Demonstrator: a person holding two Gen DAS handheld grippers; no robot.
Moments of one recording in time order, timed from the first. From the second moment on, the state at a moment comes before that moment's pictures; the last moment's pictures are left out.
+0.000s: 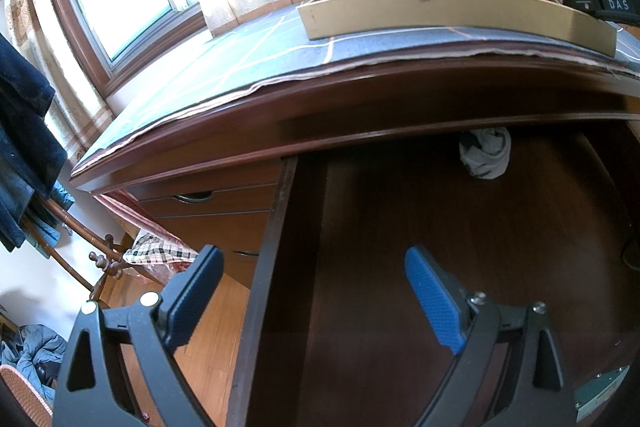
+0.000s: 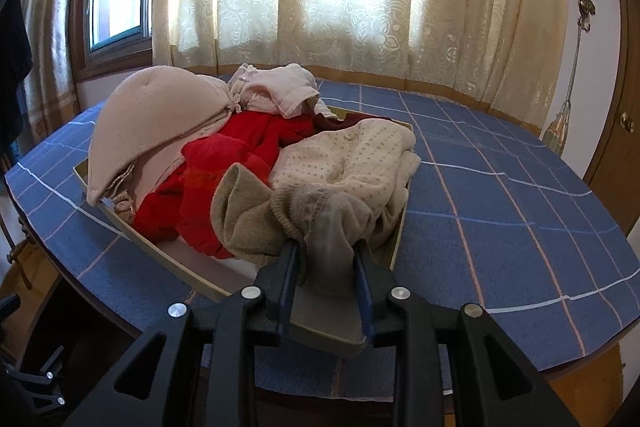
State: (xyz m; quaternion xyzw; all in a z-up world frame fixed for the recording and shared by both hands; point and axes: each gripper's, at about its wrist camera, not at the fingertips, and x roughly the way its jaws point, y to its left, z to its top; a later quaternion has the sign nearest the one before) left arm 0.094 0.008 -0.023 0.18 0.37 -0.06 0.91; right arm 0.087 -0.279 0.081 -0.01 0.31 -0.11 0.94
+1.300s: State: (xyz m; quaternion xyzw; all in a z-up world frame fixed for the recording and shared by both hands) left arm 0.107 0.039 -0.017 0.09 0.37 -0.03 0.93; right arm 0.043 -0.148 -0.003 -0.28 0.30 0.17 0.89
